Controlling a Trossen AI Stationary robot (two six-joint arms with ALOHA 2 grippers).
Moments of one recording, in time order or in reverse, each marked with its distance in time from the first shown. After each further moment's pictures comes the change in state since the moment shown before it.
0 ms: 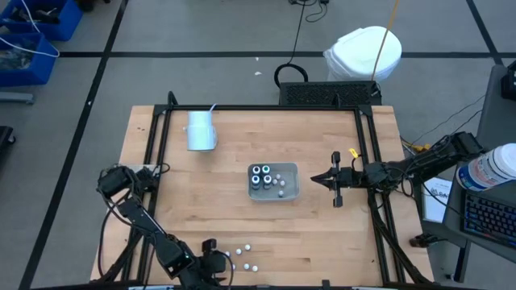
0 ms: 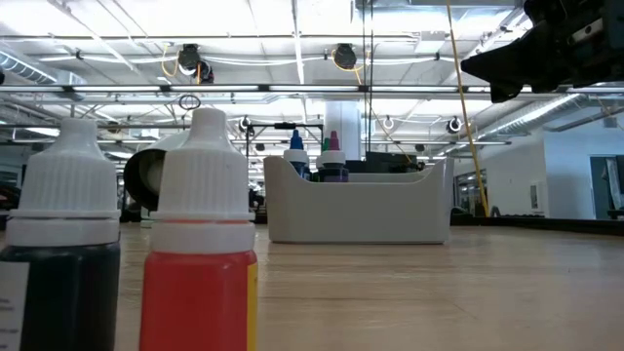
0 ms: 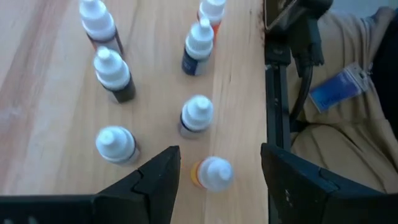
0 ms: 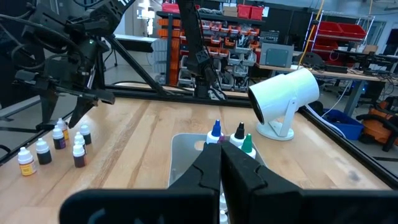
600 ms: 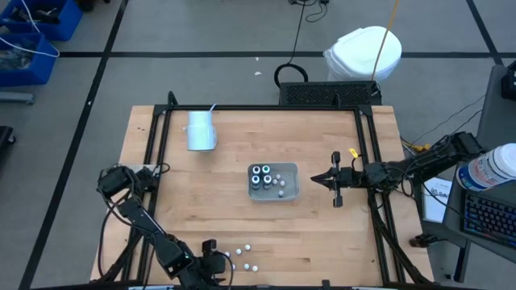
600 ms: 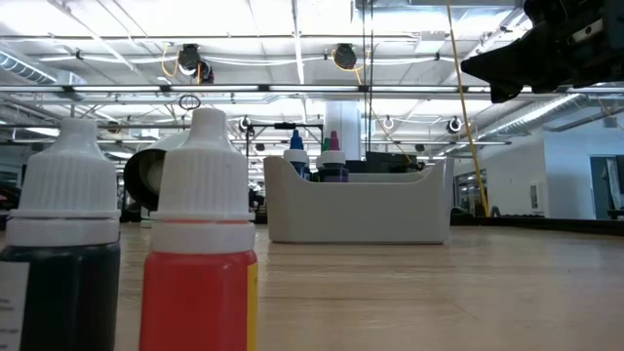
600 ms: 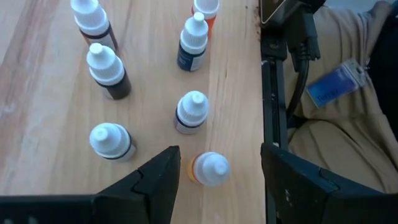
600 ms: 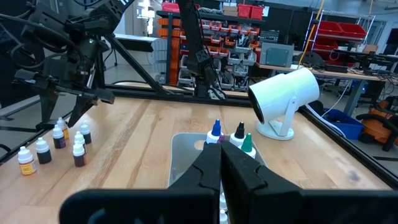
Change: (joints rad) left arm 0.000 0.000 0.000 -0.001 0.014 0.008; right arm 0.000 0.000 0.000 -0.002 0.000 0.000
